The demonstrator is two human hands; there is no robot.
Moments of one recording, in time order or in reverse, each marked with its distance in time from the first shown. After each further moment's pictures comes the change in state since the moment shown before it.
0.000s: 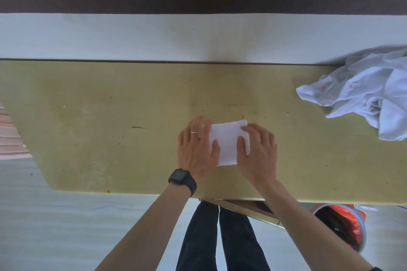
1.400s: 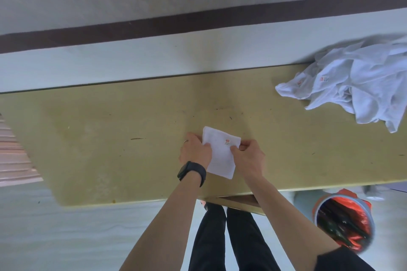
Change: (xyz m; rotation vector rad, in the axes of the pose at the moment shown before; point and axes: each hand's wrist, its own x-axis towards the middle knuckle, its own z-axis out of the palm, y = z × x) left_hand 0.018 0.035 -0.018 -0.320 -0.362 -0.655; right_hand -0.006 -0.004 -0.002 0.422 -0.166 0.768
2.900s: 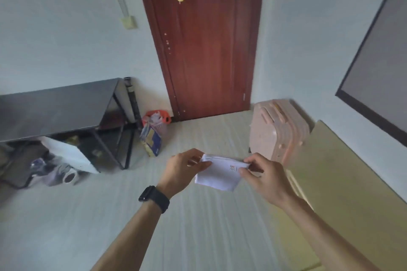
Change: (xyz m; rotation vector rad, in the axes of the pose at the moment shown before) left_hand -0.571 -0.413 -0.176 -0.688 1.058 -0.164; right_hand -0.536 0.018 0.033 -0.432 -1.251 -1.738
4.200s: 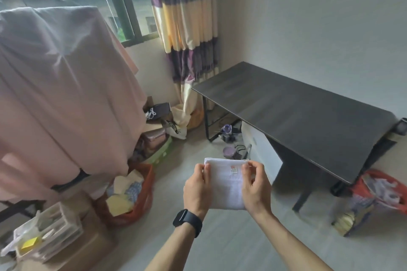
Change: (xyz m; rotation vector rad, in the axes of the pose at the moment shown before) left_hand -0.112 -0.554 -0.628 -0.062 1.156 -0.833; right_hand 0.186 -0.466 0.896 0.328 -0.530 -0.258
